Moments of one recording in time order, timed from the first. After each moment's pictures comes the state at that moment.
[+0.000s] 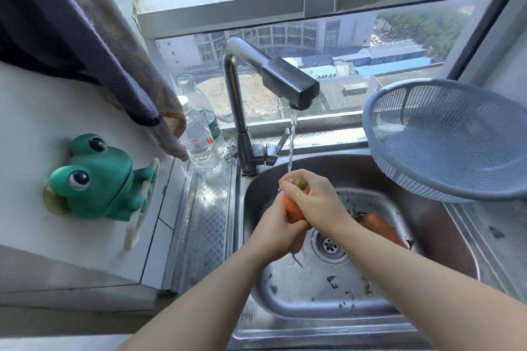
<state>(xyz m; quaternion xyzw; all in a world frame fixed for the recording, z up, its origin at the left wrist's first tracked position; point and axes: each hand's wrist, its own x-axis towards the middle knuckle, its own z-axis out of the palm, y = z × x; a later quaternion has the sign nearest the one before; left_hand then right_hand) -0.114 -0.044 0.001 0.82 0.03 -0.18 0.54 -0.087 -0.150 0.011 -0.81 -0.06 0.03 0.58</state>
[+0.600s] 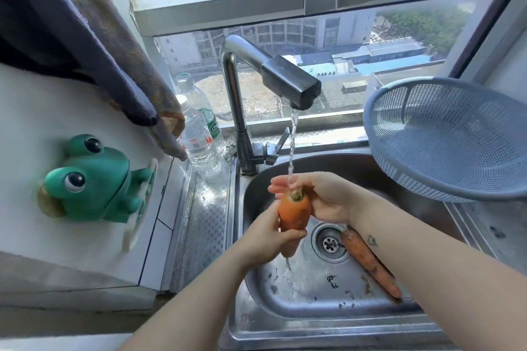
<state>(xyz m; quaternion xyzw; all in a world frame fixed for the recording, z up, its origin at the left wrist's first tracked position) -0.115 -0.019 -0.014 0.81 -0.01 -0.23 0.54 -0.060 -0.164 0.027 -0.53 0.05 0.40 0.75</state>
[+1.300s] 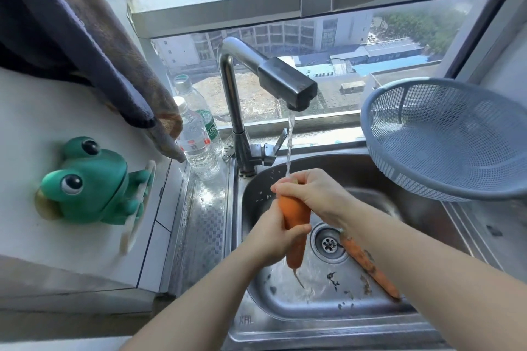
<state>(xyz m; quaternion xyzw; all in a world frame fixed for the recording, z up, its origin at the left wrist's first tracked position) -0.113 -0.032 -0.006 0.86 -0.01 -0.20 0.46 -0.067 -0.157 0.021 -0.74 -0.01 0.22 0.64</state>
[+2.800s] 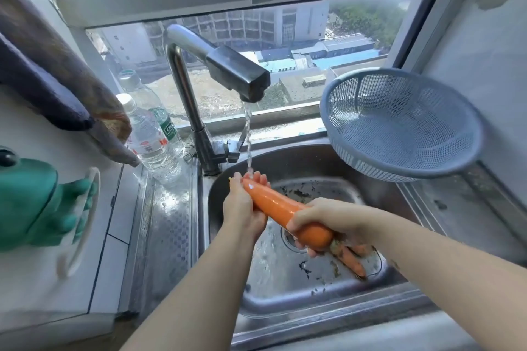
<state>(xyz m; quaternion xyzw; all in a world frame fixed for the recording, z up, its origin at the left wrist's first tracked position) -0.068 -0.072 -0.011 0.30 0.37 -0.09 0.87 -0.106 -0.222 0.024 -0.70 0.08 0.48 0.53</state>
